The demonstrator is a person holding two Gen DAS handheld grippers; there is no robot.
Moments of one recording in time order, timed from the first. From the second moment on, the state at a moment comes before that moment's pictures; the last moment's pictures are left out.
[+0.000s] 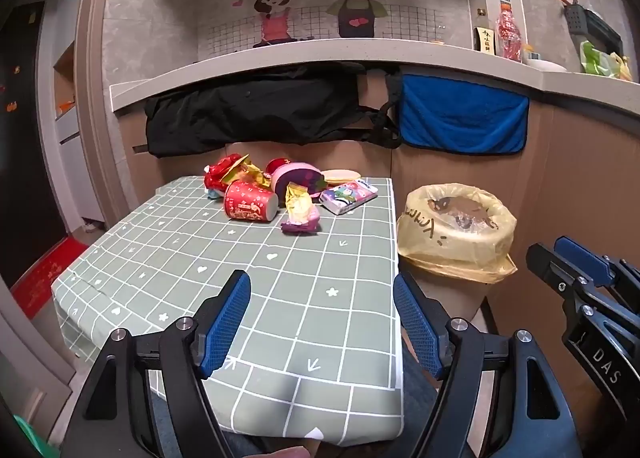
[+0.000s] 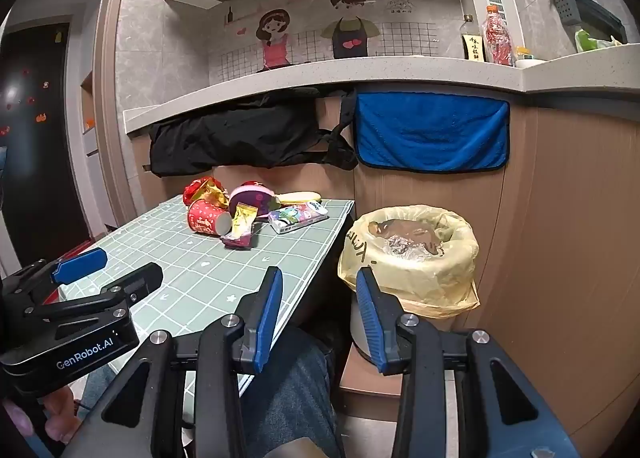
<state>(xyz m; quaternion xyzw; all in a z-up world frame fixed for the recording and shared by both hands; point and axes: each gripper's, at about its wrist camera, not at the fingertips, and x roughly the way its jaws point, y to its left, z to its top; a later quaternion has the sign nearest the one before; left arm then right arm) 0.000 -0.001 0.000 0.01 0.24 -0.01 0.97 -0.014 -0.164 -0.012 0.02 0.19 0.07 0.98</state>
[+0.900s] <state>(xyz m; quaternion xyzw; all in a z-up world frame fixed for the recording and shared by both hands) -0.002 -0.006 -0.005 0.02 0.25 0.00 0.97 -0.013 -0.166 -0.015 0.03 0.19 0.06 0.98</state>
